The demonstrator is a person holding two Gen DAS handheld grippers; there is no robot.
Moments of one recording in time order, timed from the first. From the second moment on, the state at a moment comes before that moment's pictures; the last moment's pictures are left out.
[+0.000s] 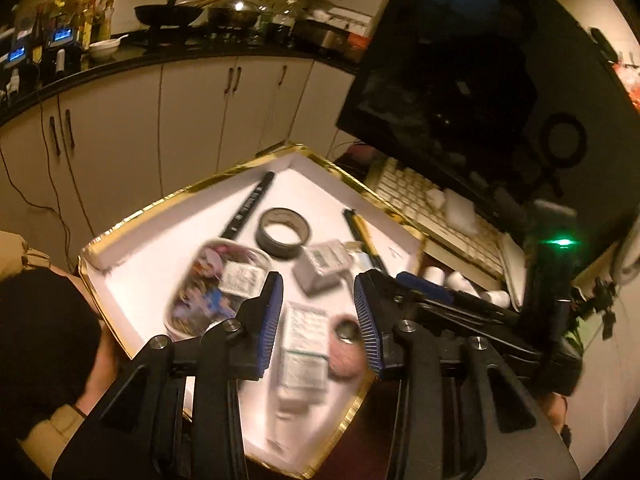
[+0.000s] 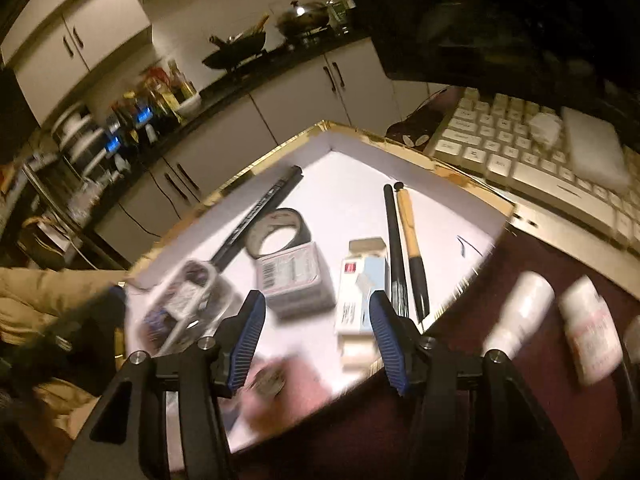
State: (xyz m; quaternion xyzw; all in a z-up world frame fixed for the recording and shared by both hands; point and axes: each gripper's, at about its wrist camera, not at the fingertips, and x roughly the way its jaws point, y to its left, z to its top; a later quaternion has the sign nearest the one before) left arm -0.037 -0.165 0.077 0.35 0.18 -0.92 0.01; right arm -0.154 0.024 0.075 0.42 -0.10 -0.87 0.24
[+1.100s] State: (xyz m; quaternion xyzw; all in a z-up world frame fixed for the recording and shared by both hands) left arm -0.033 -0.039 0.035 0.43 0.13 -0.89 -0.12; right arm -0.033 0.255 0.058 0.37 -0.18 -0.91 0.06
